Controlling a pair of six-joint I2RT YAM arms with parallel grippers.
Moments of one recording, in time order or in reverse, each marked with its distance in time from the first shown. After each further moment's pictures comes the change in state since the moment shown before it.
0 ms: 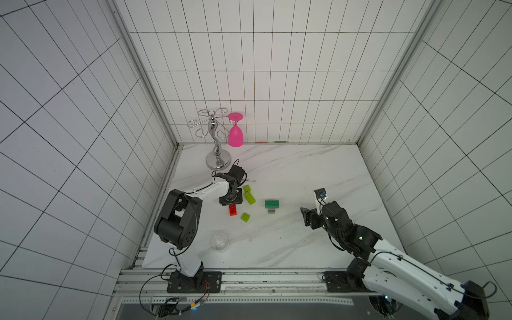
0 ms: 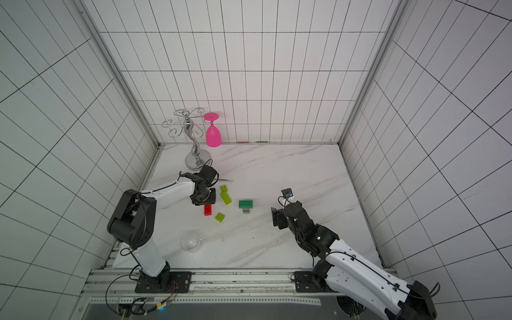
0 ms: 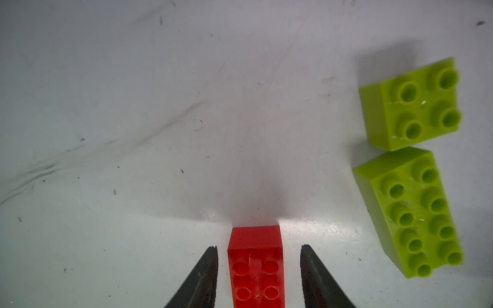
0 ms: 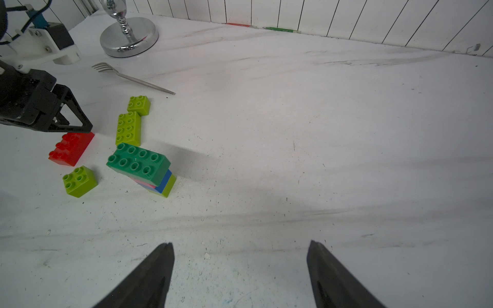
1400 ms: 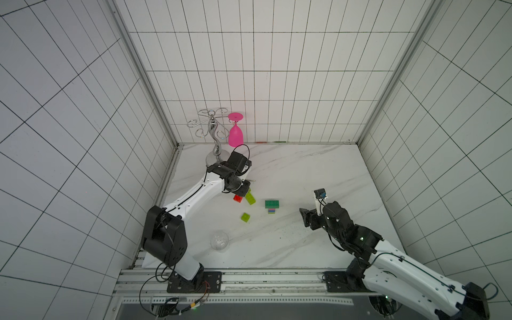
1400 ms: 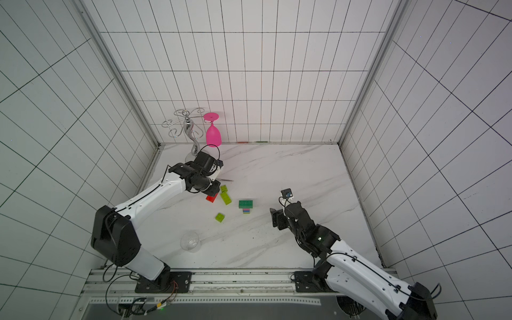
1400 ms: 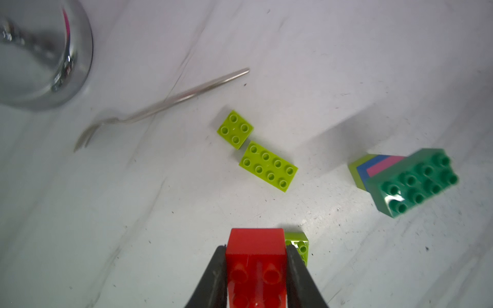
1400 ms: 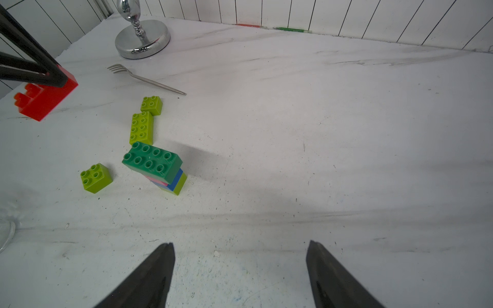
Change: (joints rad) left arm -0.064 -0.197 0.219 -0.157 0.196 0.587; right arm 0.000 -0.014 0.000 0.000 -0.039 0.000
